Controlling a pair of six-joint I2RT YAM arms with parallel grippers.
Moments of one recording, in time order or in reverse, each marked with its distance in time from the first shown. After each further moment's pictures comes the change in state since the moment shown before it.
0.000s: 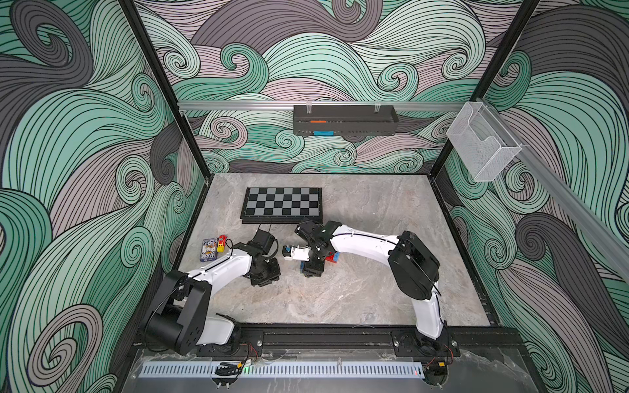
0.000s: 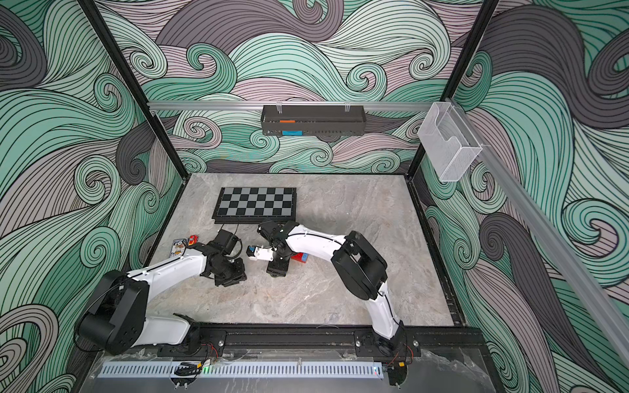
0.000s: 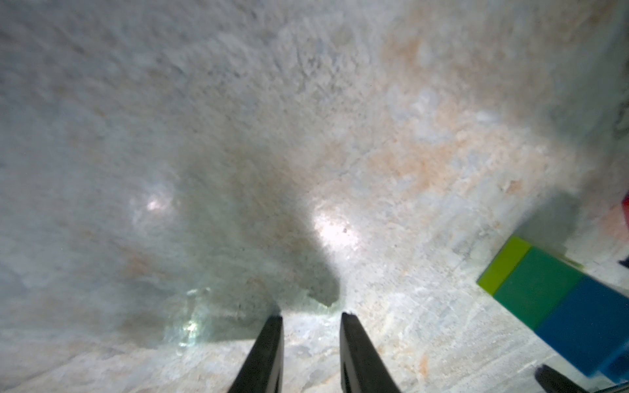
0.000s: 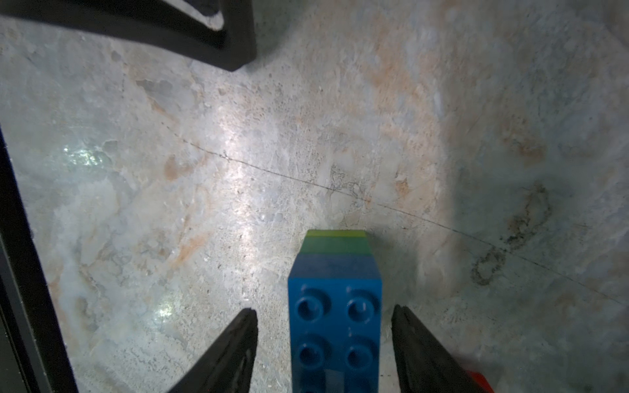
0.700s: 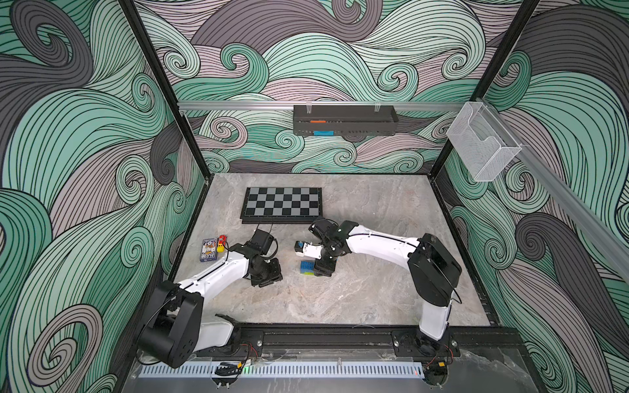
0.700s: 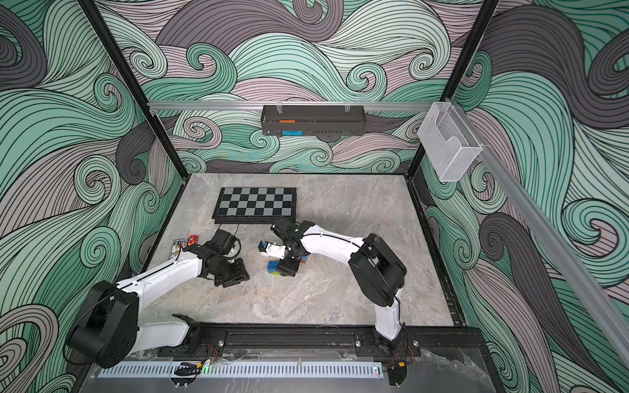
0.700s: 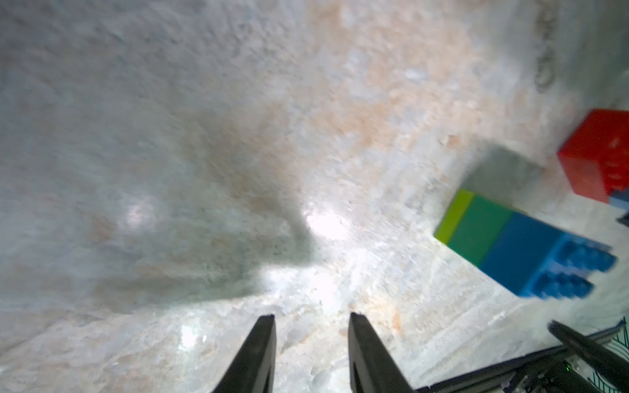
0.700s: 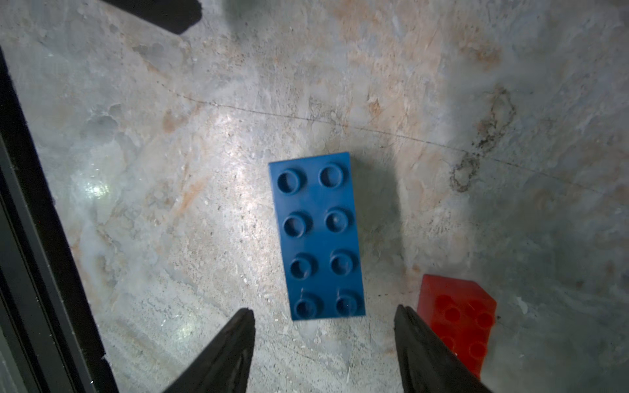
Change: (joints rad) left arm -0.013 -0.097 0.019 -0.062 0.089 0.050; right arm -0.058 -0.165 -0.181 0.053 -0.018 0.065
